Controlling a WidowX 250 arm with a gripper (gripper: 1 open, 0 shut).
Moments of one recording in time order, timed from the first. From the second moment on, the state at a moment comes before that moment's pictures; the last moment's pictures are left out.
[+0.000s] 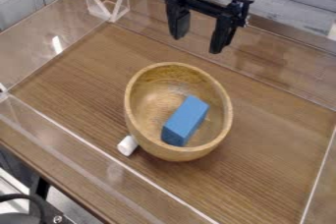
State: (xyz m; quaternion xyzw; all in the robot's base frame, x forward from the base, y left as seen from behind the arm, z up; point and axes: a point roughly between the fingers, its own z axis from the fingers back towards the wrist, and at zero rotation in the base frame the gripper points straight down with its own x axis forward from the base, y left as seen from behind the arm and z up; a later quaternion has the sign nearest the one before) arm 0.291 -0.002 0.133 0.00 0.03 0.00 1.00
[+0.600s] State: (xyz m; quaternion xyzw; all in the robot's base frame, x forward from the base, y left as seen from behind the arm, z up) arm 0.249 -0.017 0.102 0.00 0.04 -0.01 1.00
